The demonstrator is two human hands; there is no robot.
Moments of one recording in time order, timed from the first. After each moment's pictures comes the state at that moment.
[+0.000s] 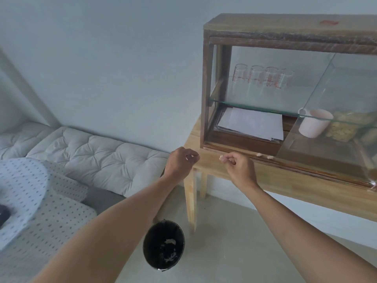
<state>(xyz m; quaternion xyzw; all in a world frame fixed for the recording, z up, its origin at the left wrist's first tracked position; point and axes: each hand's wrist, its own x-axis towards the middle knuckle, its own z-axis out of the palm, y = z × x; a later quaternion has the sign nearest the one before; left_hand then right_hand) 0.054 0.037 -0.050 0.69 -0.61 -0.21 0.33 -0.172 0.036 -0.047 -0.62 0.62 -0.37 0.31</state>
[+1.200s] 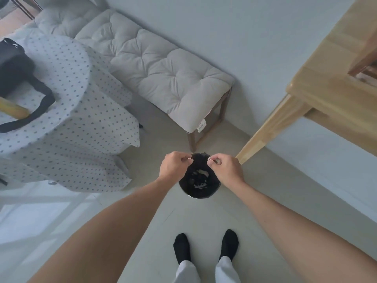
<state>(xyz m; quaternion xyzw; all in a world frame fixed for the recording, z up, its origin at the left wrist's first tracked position) 0.220 0.202 -0.316 0.86 -0.34 -0.33 0.20 0.043 0.108 -0.329 -0.73 0.55 -0.05 0.41</state>
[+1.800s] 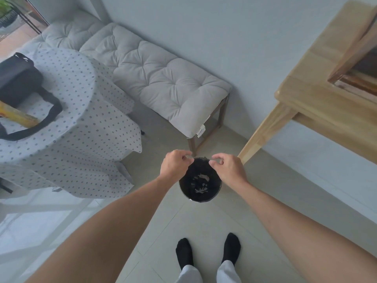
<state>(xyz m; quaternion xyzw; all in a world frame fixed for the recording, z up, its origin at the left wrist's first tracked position) 0.218 0.196 -0.279 0.85 -0.36 -0.31 0.20 0.034 0.102 -0.309 -0.74 0.53 -0.08 0.41</state>
